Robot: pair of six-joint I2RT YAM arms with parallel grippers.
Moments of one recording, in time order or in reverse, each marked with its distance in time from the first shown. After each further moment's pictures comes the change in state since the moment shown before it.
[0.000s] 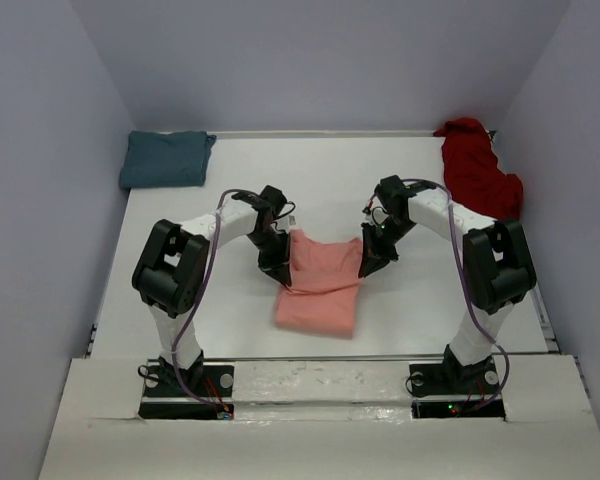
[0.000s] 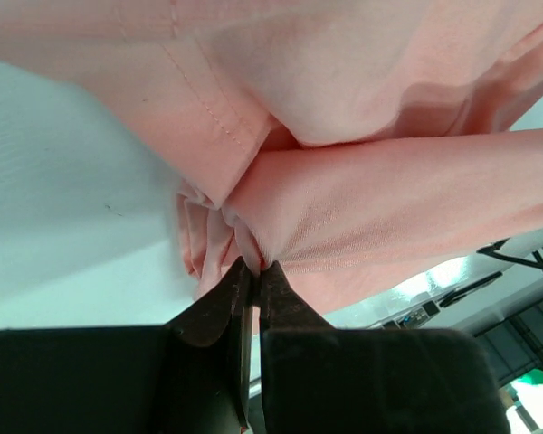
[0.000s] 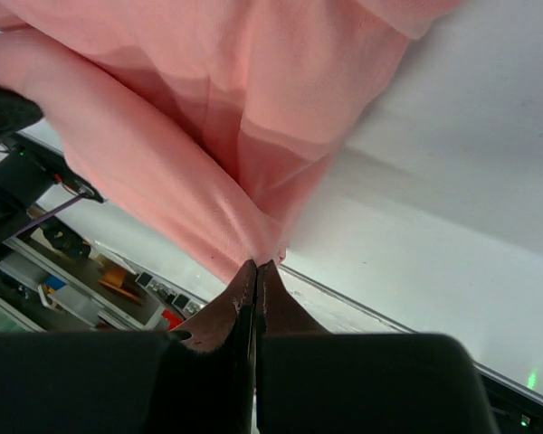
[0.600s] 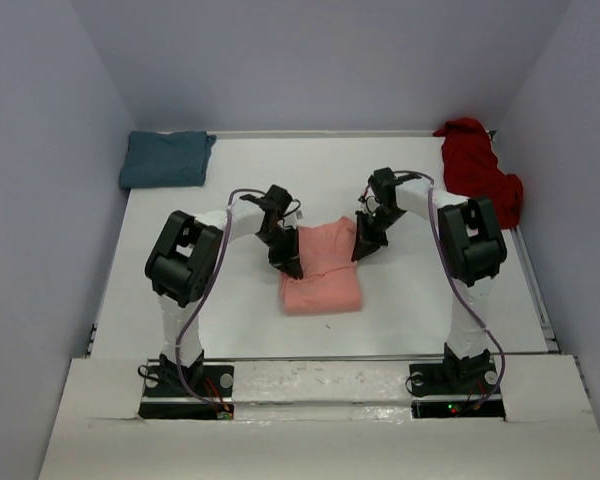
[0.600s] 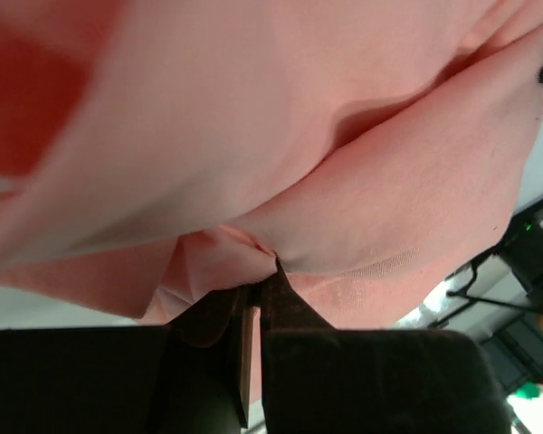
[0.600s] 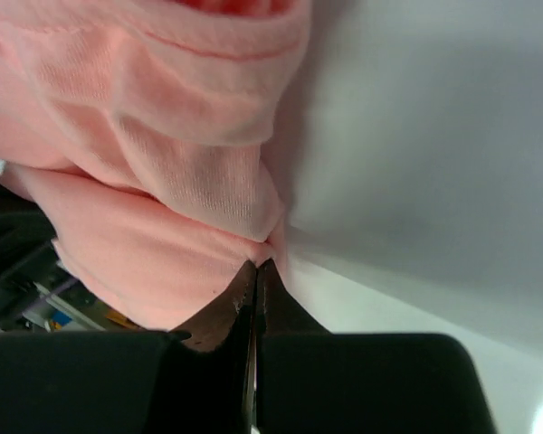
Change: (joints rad) left arm 0.006 0.148 0.093 0.175 0.032 -0.037; right arm -0.044 0.318 0.253 0.140 0.064 0.011
